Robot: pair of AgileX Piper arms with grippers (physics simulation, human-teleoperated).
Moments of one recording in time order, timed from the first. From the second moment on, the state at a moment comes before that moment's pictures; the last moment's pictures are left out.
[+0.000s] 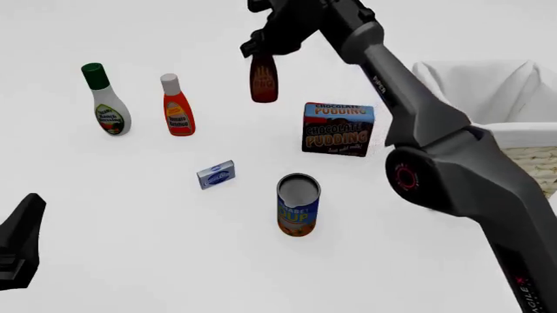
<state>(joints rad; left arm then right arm) 0.00 0.00 0.00 0.00 0.00 0.53 2.52 -2.82 1.06 -0.11</state>
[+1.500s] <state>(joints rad) 0.00 0.00 0.00 0.00 0.00 0.43 2.13 -2.70 1.22 -0.21</state>
